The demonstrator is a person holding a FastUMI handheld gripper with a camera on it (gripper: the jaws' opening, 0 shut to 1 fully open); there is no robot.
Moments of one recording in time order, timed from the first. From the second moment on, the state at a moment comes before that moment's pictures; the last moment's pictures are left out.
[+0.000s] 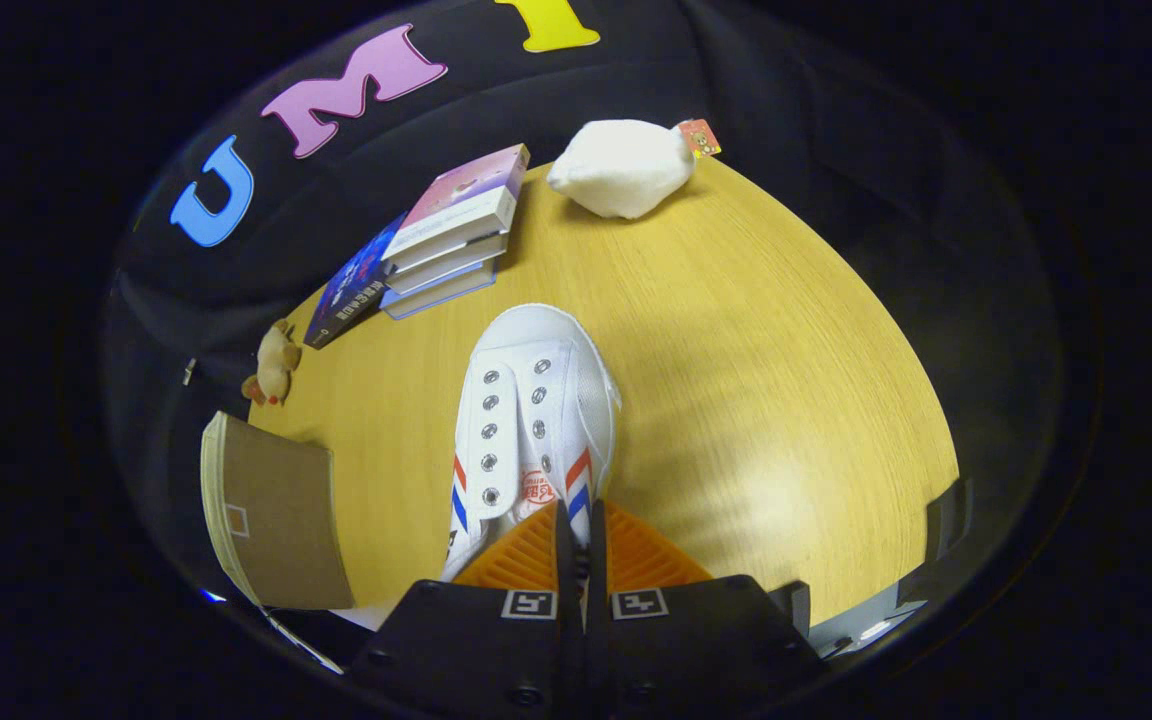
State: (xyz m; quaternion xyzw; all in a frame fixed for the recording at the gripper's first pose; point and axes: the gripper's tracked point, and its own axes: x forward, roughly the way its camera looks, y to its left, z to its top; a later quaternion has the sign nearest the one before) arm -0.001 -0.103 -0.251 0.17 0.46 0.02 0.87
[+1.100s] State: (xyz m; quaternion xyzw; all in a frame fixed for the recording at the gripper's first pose) arm -0.077 0.252 -0.113 0.22 0.43 0.18 0.86
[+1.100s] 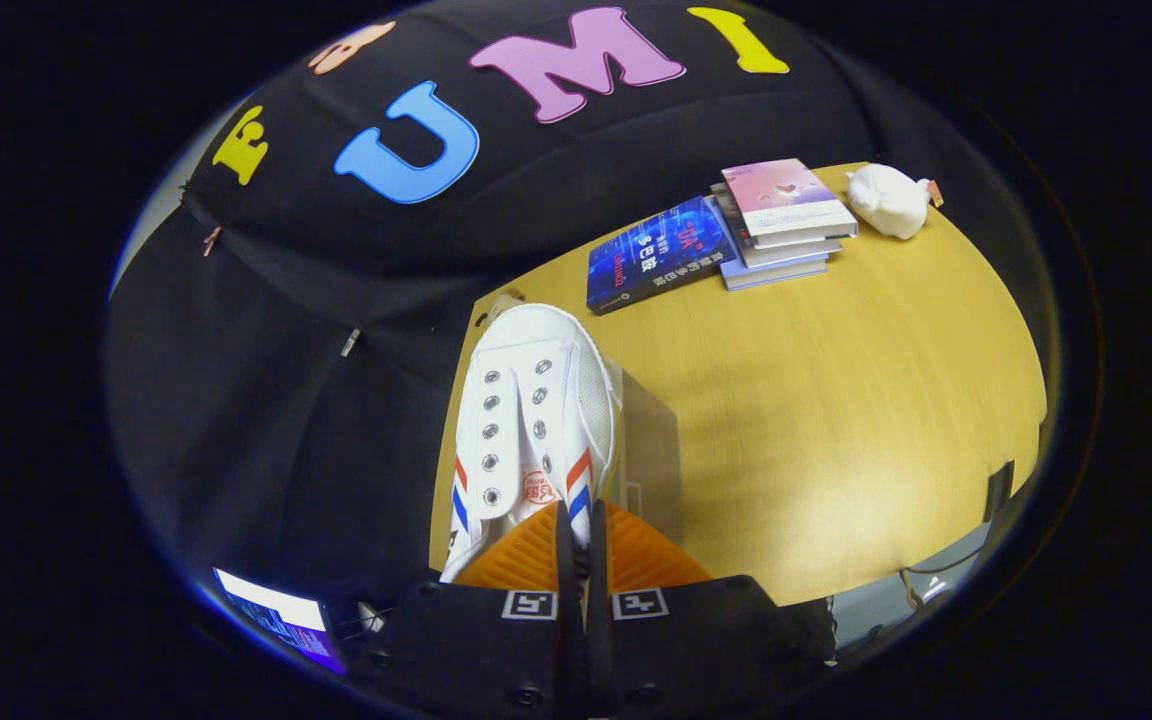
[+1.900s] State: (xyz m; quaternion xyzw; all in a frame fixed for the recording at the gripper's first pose) arm -0.061 0.294 -0.174 0.10 0.48 0.13 0.86
